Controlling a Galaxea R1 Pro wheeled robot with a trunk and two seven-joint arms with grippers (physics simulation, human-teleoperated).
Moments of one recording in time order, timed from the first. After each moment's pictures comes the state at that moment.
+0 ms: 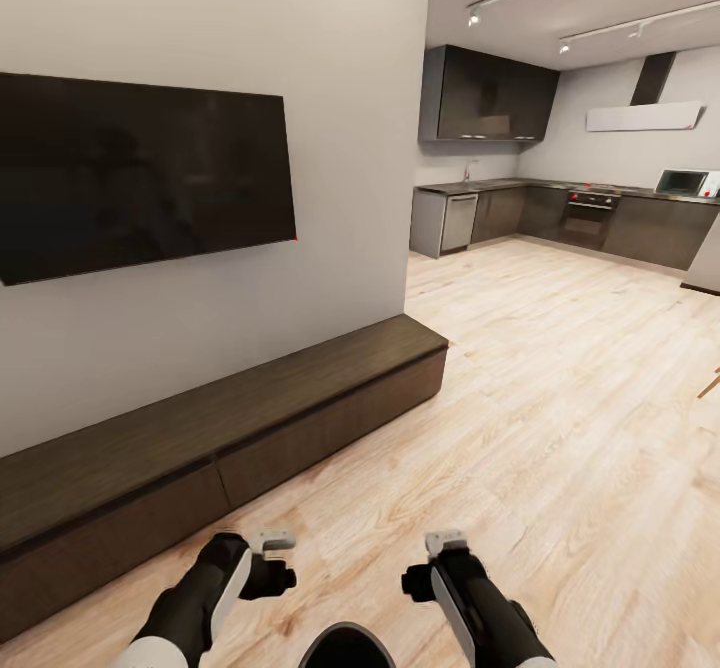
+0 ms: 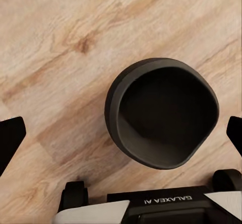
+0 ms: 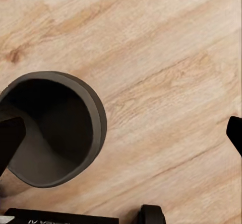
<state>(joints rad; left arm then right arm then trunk) -0.48 -0.07 0.00 -0.71 0.04 0.79 -0.02 -0.44 0.16 0.11 -0.73 0.00 0.68 -0.13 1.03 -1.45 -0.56</state>
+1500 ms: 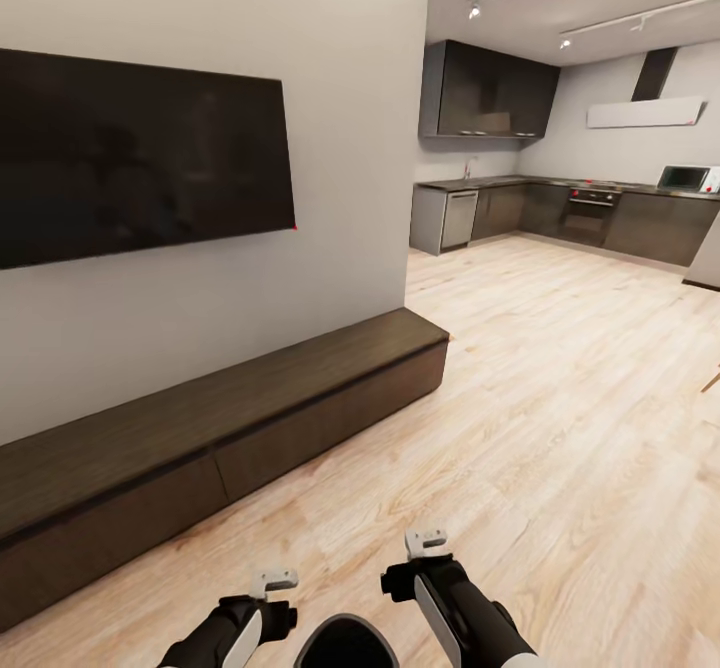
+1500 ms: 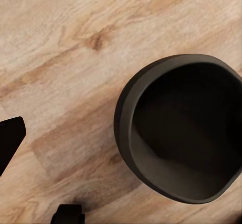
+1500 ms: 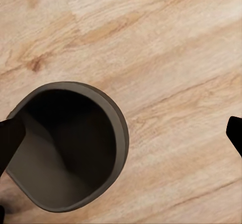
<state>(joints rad) -0.49 -0.11 0.01 -0.37 0.08 0.36 0.10 -0.46 0.17 0.23 -0.65 -0.09 0.55 -0.12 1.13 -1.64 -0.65</state>
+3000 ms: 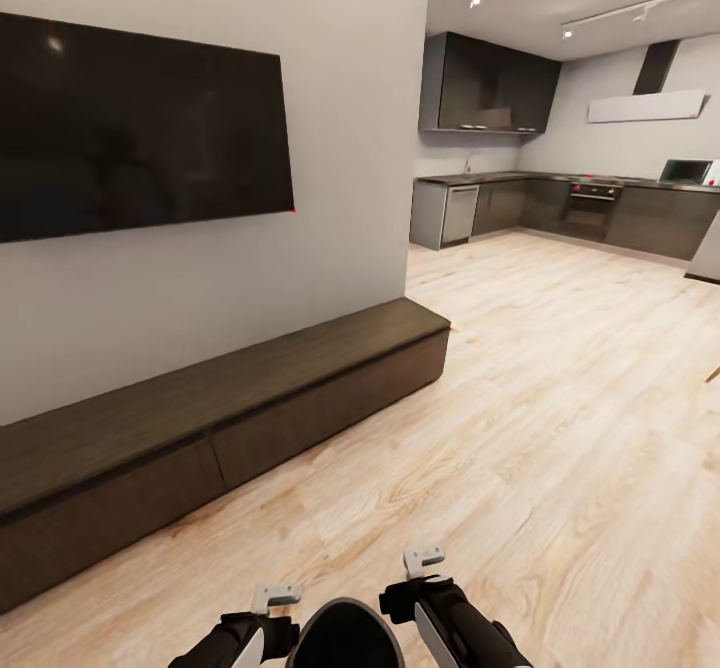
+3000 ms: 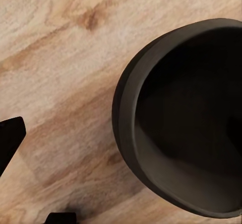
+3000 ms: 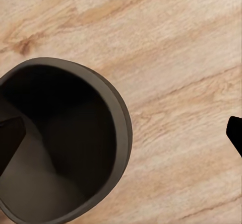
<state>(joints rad) -0.48 -0.11 0.00 -0.30 0.08 0.30 0.10 -0.46 0.17 0.26 -0.53 -0.09 0.42 -0.11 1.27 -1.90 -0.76</state>
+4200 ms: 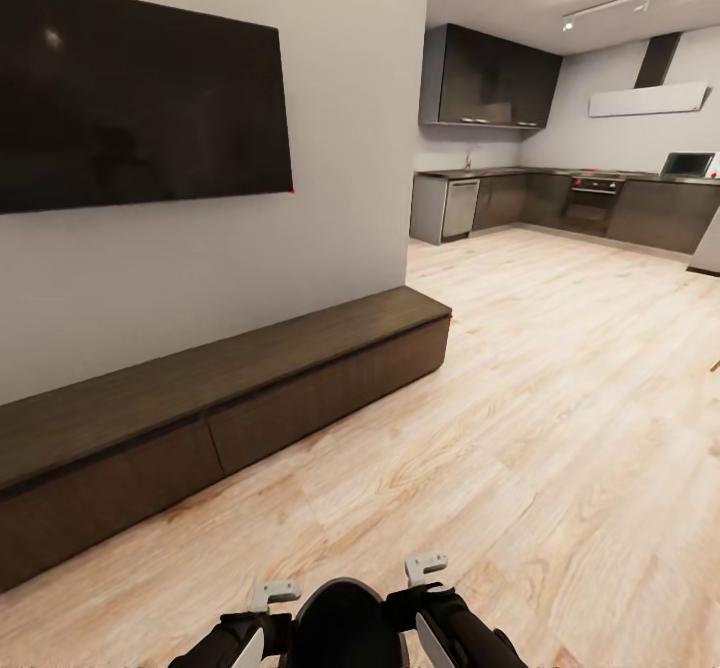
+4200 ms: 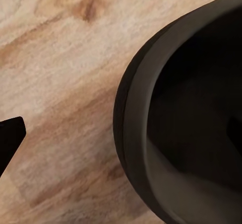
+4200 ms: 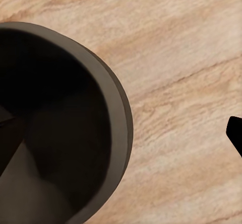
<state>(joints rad) -0.48 -0.11 0.00 -0.30 0.08 0.28 0.09 -0.46 0.17 0.26 -0.48 -0.09 0.37 -0.11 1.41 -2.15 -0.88</state>
